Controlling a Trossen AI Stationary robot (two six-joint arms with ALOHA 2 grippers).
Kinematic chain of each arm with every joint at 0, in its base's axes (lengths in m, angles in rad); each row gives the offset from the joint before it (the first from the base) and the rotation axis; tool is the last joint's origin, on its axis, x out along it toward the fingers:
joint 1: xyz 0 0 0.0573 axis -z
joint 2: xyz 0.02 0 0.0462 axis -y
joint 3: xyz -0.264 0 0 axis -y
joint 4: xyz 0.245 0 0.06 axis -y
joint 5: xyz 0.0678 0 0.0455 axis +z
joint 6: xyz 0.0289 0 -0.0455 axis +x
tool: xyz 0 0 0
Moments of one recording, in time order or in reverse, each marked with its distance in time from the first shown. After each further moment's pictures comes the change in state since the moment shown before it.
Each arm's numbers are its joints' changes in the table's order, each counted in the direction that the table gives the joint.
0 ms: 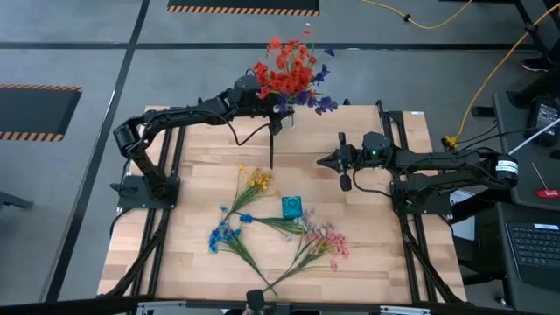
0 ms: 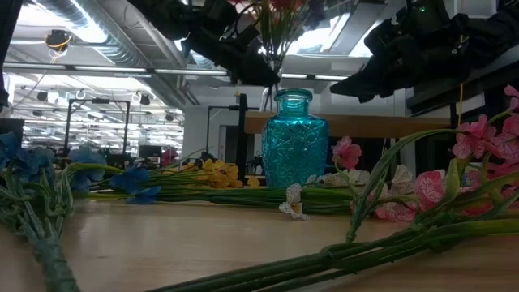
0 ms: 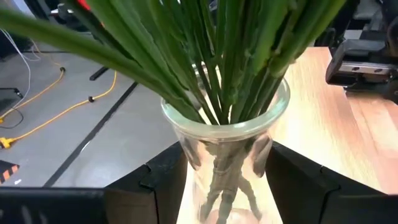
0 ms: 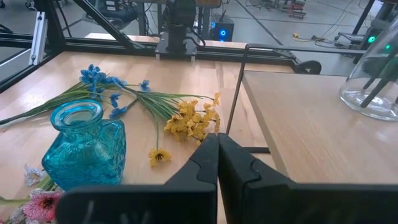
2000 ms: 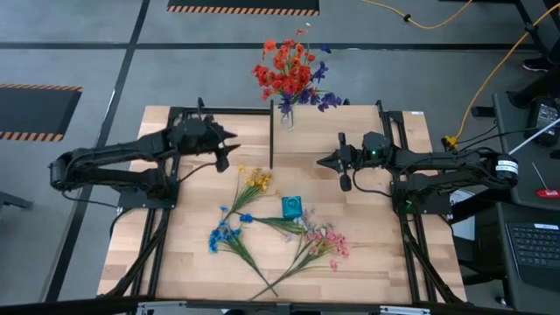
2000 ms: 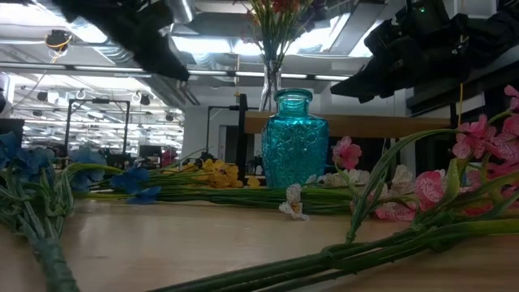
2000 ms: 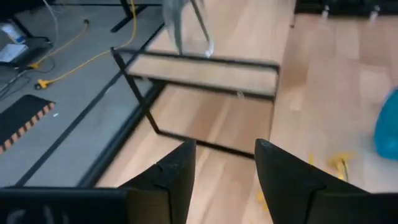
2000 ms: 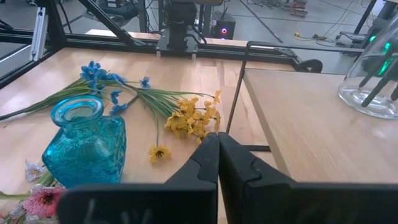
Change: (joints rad) left arm 0.195 0.791 -0.590 -0.343 0.301 -0.115; right arm 0.000 0.000 0.000 -0.005 0.000 -0.012
